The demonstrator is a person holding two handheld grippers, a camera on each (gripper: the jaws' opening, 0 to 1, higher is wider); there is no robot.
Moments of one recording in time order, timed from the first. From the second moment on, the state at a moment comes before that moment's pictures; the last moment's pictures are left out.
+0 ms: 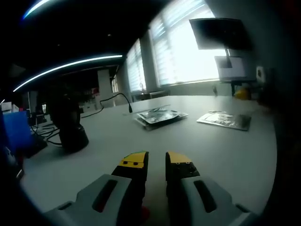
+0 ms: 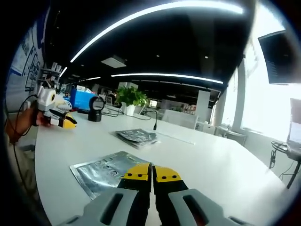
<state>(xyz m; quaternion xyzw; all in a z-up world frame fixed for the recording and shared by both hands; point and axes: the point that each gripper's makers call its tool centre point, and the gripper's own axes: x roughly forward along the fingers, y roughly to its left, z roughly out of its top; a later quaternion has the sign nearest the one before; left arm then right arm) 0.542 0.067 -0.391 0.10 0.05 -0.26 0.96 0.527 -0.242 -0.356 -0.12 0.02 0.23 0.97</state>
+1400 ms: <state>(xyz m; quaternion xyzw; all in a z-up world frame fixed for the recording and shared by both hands) 0.540 0.062 -0.392 0.10 0.05 -0.27 0.96 0.561 -0.209 -0.350 -0.27 0.09 0.28 0.92</state>
